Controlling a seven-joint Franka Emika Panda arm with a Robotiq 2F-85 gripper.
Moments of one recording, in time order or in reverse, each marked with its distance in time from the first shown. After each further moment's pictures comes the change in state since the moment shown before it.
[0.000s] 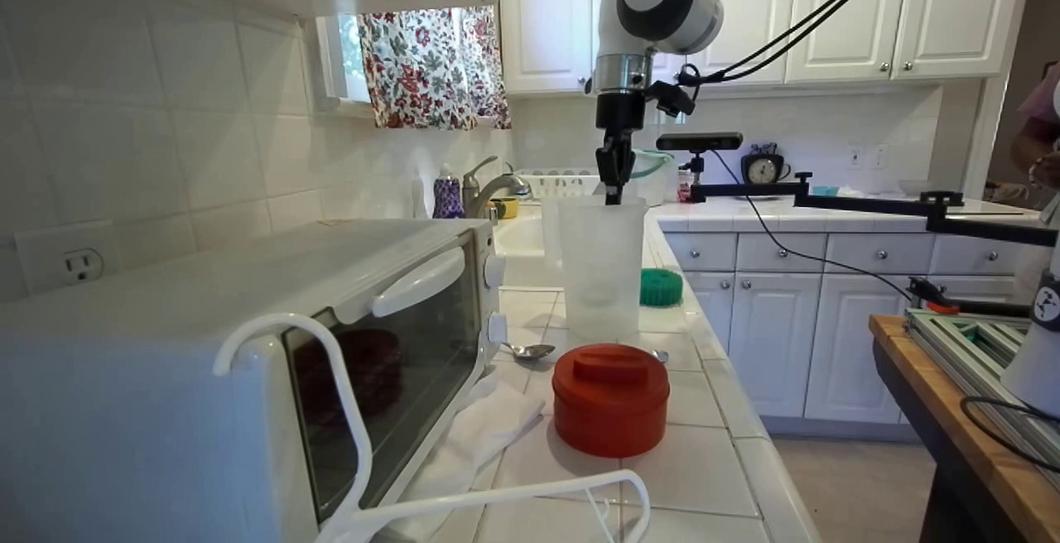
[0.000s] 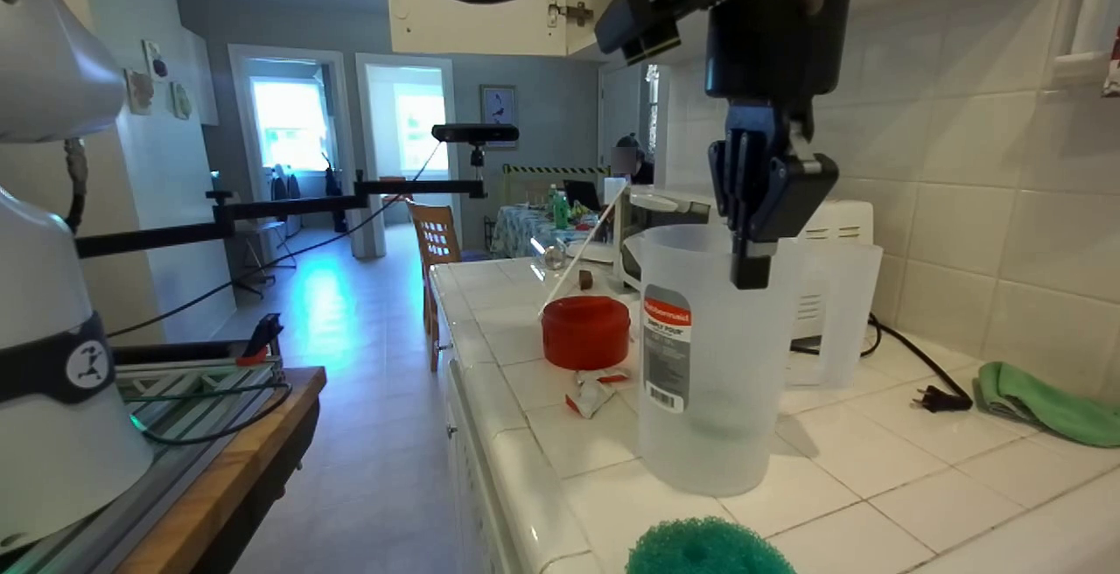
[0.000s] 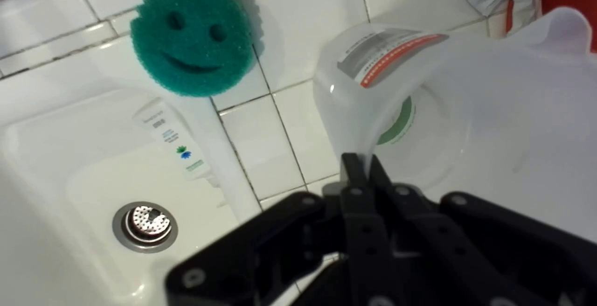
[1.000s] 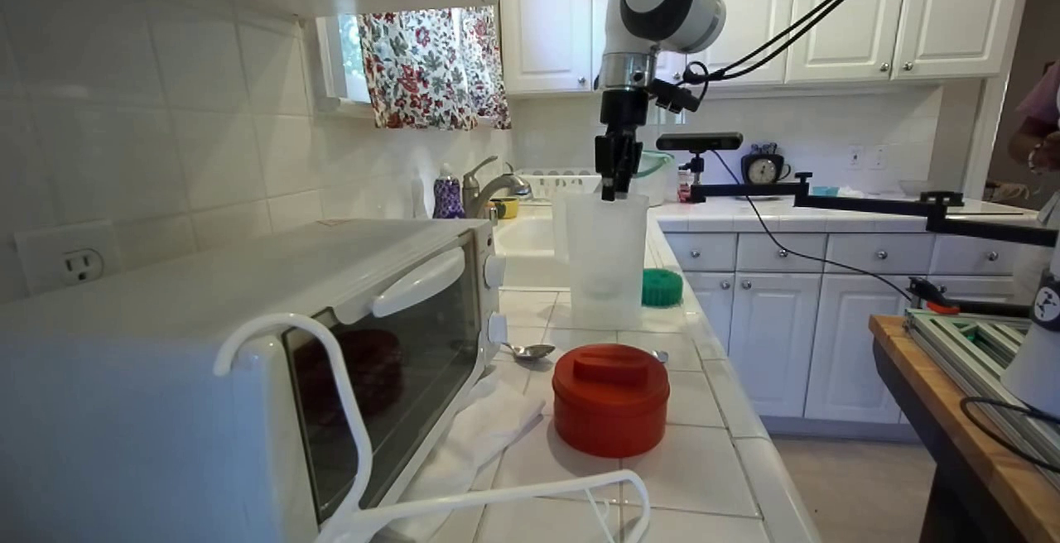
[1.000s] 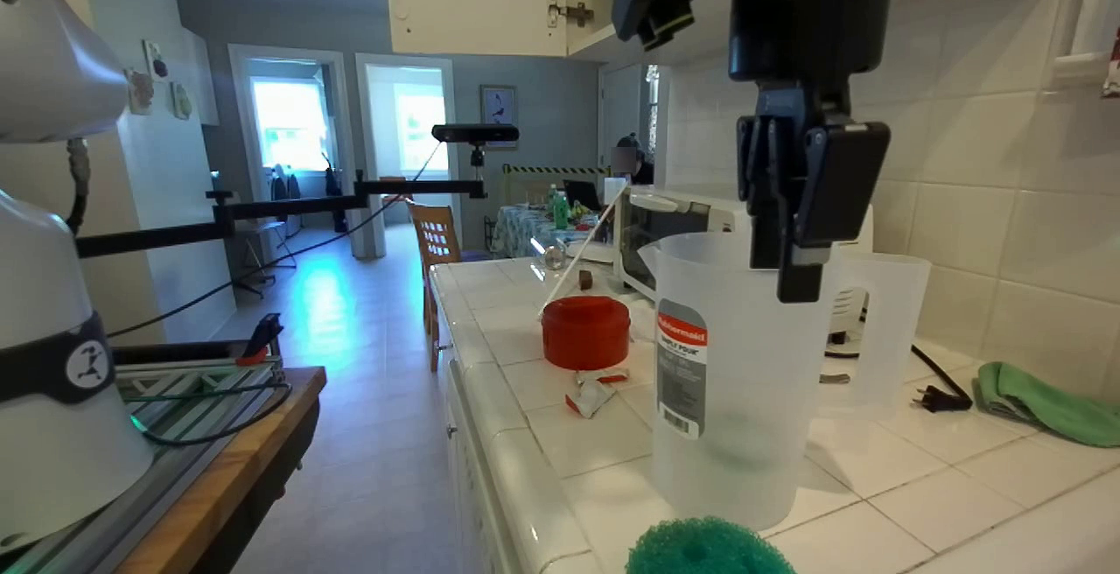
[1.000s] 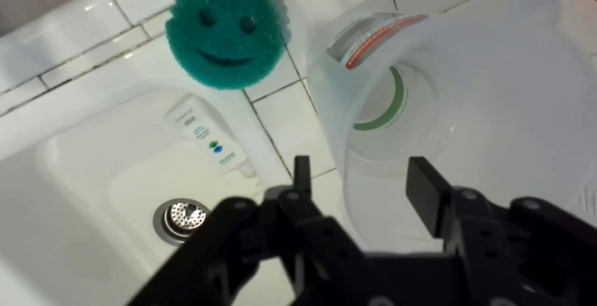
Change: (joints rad) arm -0.029 0.001 -0.019 0.017 0.000 0.011 0.057
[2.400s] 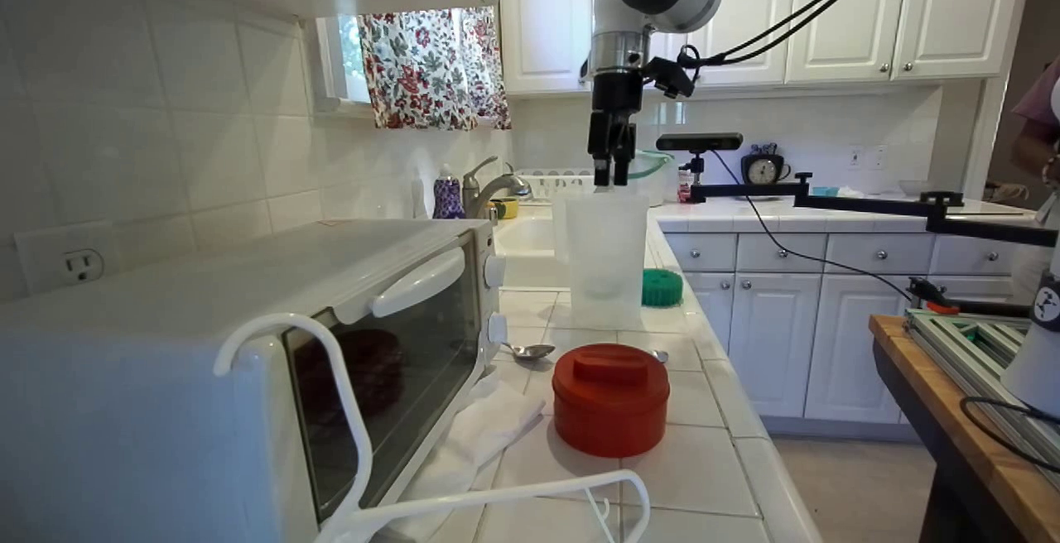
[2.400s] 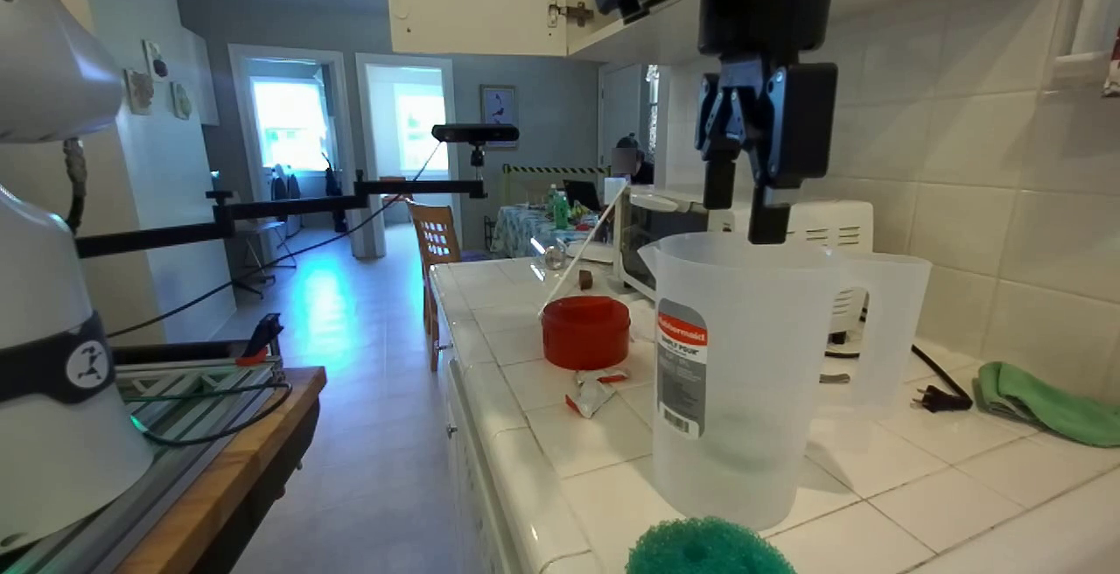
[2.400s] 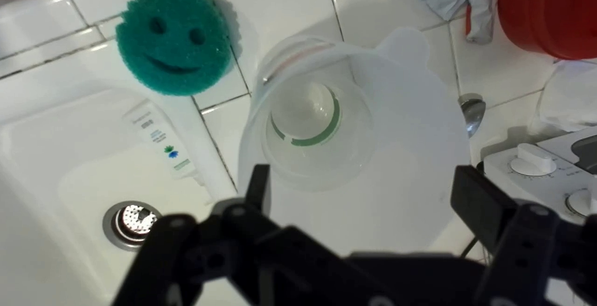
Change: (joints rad) arm 0.050 -0.038 0.030 0.014 -0.001 -0.094 -0.019
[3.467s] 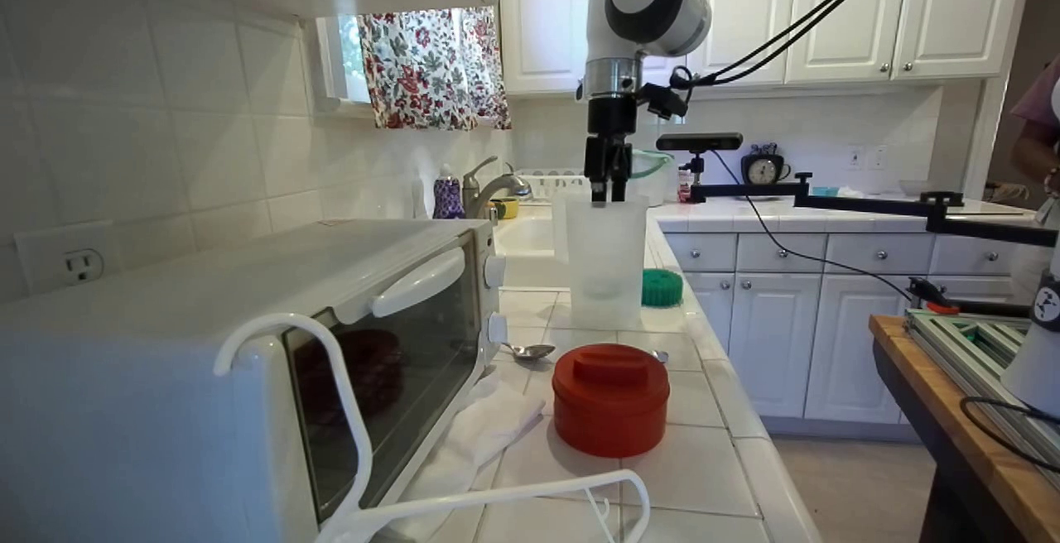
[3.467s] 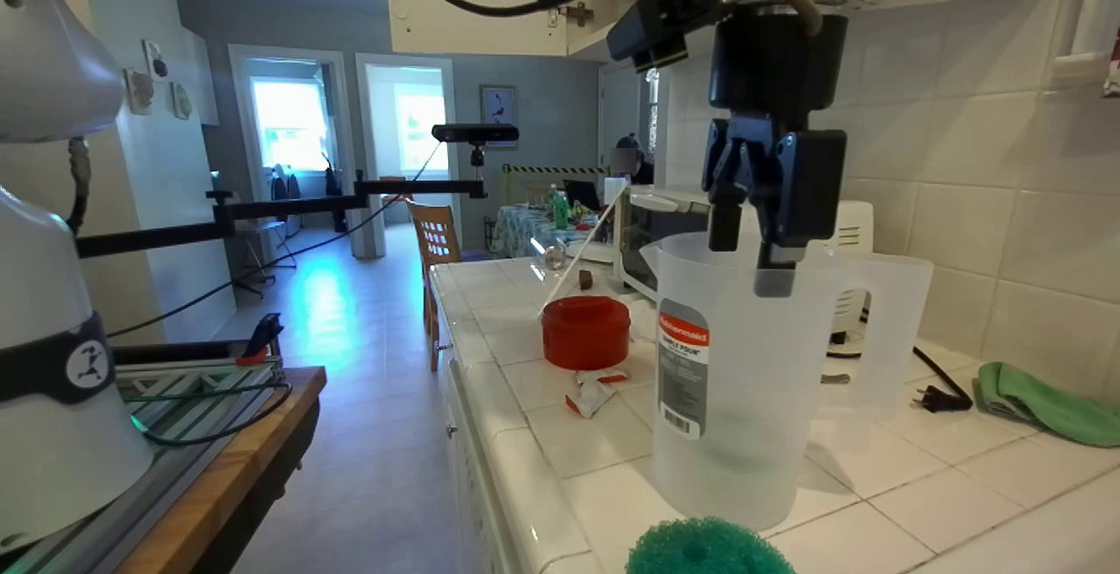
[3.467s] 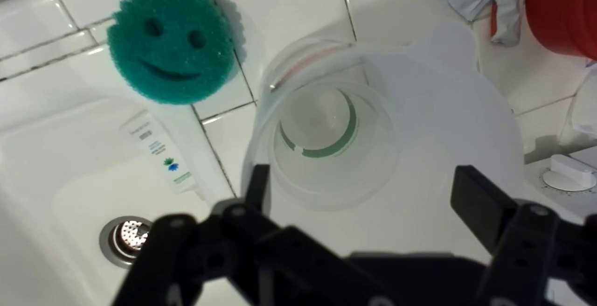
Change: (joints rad) arm -0.003 0.076 0.000 0.014 0.001 0.035 -0.002
